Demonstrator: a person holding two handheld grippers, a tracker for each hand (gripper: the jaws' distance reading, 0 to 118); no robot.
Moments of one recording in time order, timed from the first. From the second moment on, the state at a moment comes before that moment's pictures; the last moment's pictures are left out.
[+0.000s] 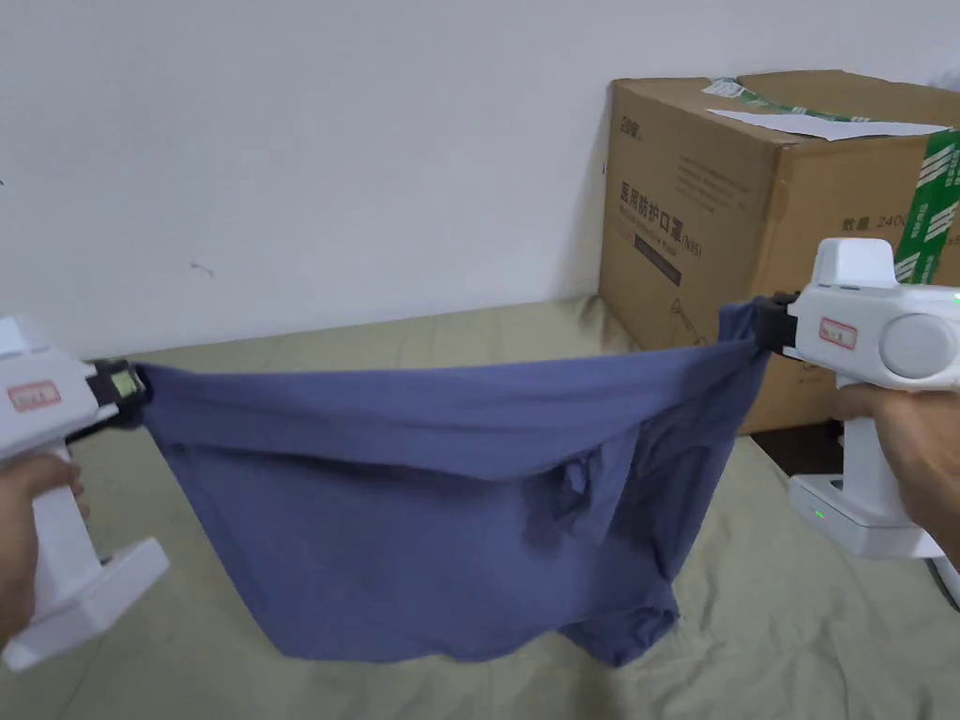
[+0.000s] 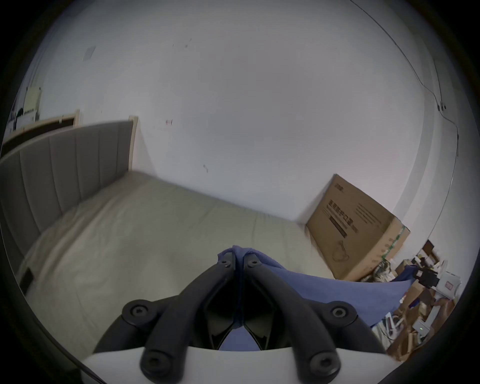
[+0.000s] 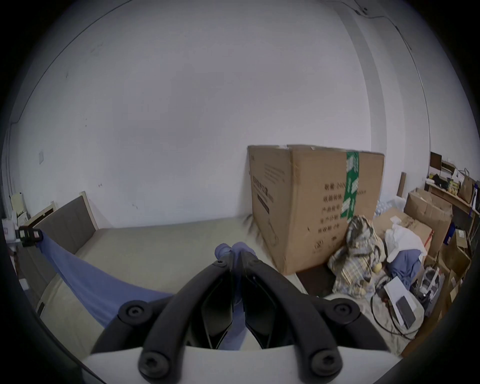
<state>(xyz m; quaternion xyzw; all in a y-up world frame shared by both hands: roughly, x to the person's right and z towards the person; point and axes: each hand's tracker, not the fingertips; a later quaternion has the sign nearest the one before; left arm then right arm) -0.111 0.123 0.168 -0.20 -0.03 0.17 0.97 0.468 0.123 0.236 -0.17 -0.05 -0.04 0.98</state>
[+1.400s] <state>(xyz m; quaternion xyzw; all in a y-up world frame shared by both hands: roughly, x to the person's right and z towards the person) -0.156 -0.061 0.171 -0.29 0.04 0.10 0.95 0.422 -0.088 0.225 -0.26 -0.05 -0.10 0.96</state>
